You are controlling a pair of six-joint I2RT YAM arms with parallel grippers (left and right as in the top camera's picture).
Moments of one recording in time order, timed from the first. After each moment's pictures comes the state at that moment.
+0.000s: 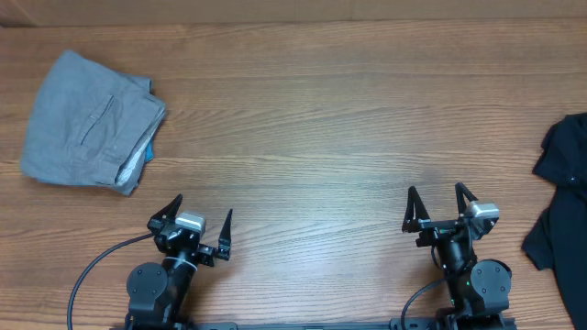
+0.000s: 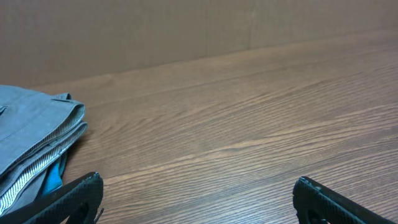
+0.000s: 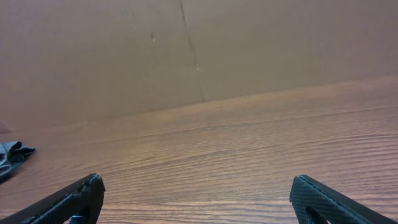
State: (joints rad) left arm -0.08 0.02 0.09 -0.26 0.19 0.08; right arm 0.10 0.01 0.02 -0.03 -0.04 0.23
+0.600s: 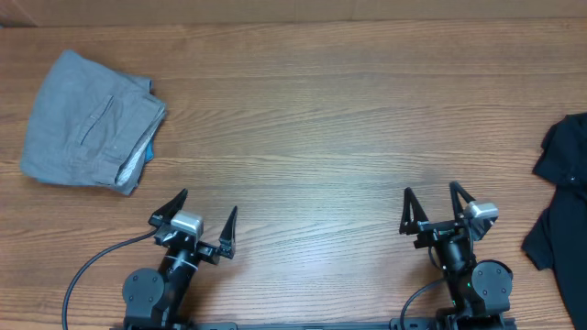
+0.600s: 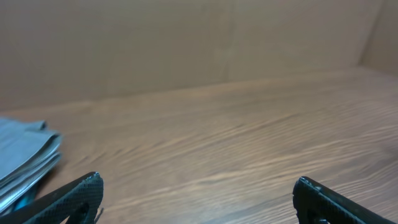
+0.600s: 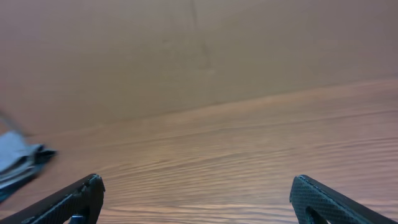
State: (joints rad) left arm -0.08 0.02 0.08 -0.14 0.28 -0.02; right arm 0.10 0.01 0.02 -0.01 -0.13 0.28
